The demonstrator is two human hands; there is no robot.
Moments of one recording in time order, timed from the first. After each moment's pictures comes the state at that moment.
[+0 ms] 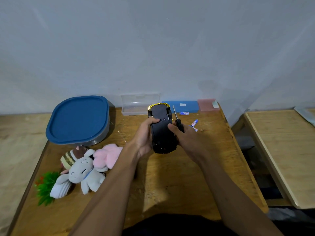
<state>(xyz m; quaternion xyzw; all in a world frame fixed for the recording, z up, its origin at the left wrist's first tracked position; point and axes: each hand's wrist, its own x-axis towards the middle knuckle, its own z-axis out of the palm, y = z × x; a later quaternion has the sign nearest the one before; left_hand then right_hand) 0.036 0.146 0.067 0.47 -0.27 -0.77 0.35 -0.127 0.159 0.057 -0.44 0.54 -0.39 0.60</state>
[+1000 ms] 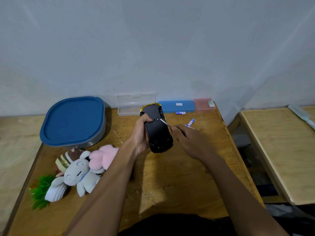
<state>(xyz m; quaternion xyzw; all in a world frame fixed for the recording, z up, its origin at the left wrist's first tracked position) 0.032 0.135 0.066 0.45 -0.22 -0.78 0.38 -0.147 0.175 0.085 -0.67 0.63 -0.21 0.34</state>
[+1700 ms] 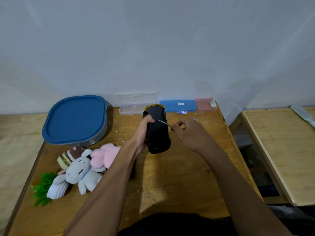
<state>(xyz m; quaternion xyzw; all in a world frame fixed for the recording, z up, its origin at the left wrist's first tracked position) 0.033 0.141 0.067 0.52 -0.32 -0.70 0.36 -0.129 0.170 0.124 -0.63 0.68 -0.17 0.33</state>
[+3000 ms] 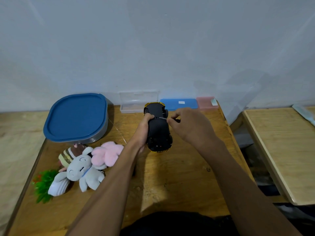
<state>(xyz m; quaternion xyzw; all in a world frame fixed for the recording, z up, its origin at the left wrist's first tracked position) 0.032 0.144 0.059 0.50 -0.32 -0.69 0.41 -0.113 0.170 0.160 -0.70 0.69 -0.10 0.18</state>
